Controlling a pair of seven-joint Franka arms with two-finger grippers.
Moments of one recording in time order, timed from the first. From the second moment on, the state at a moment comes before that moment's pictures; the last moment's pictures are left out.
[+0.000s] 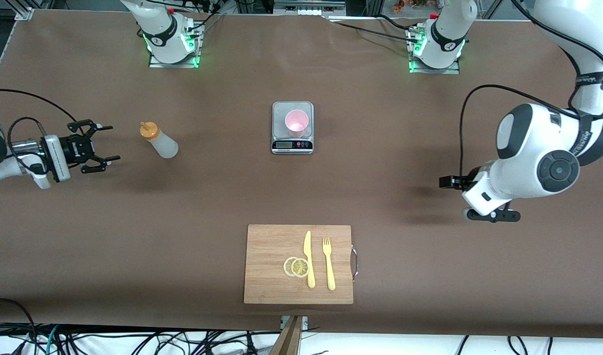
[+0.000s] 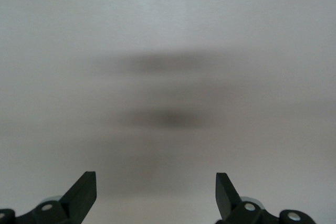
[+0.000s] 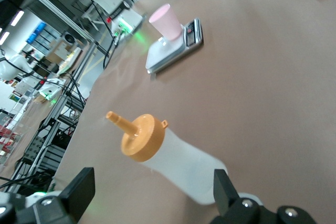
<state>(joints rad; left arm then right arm) 0.12 0.46 -0.25 -1.59 0.09 1.81 -0.12 -0.37 0.61 -0.02 -1.69 0.63 1.35 -1.89</state>
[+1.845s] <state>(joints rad) 0.03 -0.03 -0.09 -1.68 -0.03 1.57 -0.01 -0.42 0.73 -0.03 -1.89 0.84 1.40 -2.43</state>
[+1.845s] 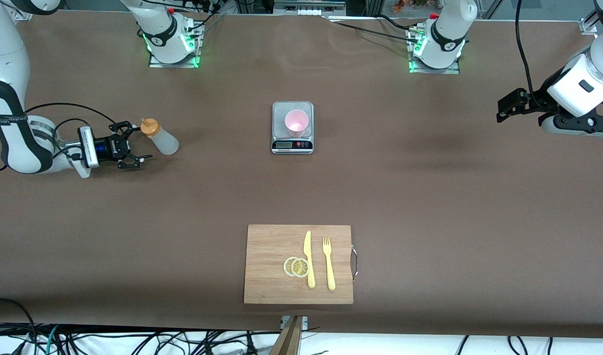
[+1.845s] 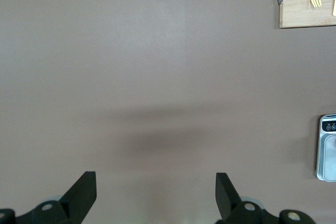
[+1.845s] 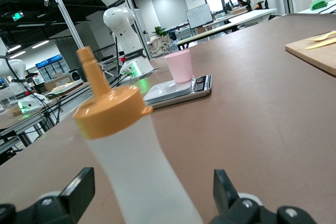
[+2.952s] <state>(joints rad) 0.03 -0.02 -0.08 -1.69 -0.03 1.57 -0.01 -0.41 0.77 -0.03 -1.99 0.87 1.43 -2.53</state>
